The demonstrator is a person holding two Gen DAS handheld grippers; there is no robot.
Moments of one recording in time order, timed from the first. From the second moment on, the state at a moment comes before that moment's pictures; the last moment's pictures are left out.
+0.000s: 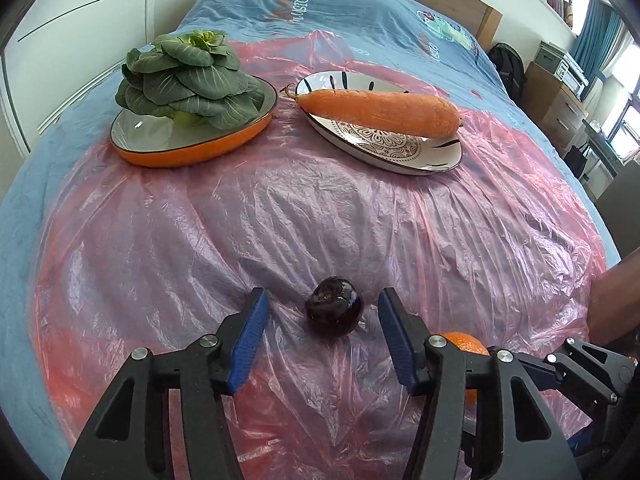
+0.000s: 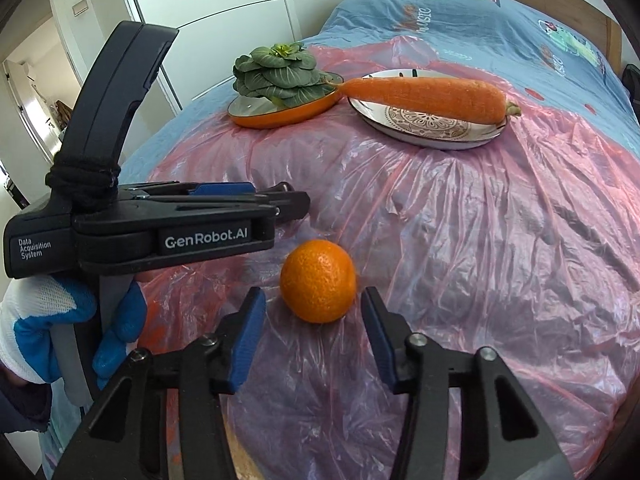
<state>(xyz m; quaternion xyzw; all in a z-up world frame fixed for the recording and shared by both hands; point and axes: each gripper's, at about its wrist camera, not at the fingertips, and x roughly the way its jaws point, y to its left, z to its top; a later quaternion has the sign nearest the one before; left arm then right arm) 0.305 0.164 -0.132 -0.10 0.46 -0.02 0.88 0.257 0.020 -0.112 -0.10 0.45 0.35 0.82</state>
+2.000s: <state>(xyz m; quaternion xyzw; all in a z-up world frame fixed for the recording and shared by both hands) 0.107 0.090 -0.037 -0.05 0.41 -0.05 0.91 0.099 -0.087 -0.035 -0.06 0.44 0.31 0.84</state>
